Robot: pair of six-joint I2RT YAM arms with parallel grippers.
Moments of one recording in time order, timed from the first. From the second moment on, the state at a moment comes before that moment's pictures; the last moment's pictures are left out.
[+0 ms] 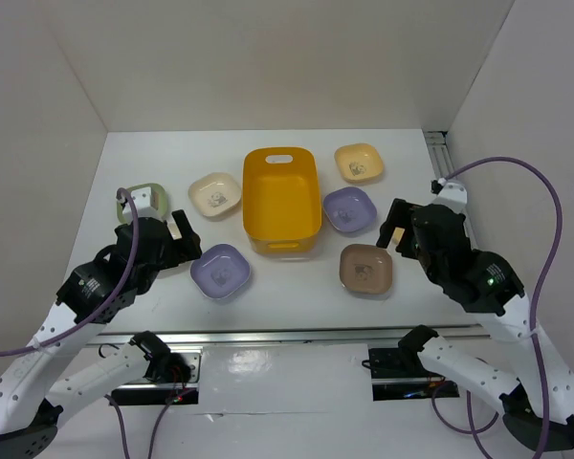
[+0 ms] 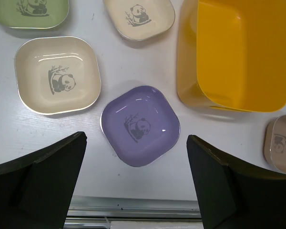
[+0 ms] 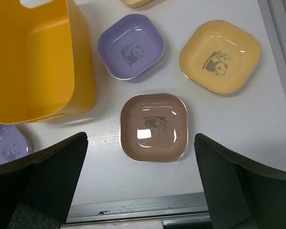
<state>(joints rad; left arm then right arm) -0.61 0.74 1.06 -0.94 -0.52 -0.66 0.59 0.79 1.18 -1.02 0.53 0.58</state>
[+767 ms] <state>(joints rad) -0.61 0.74 1.03 -0.92 -0.46 -0.60 0.54 1.13 0.62 -0.56 0.62 0.88</state>
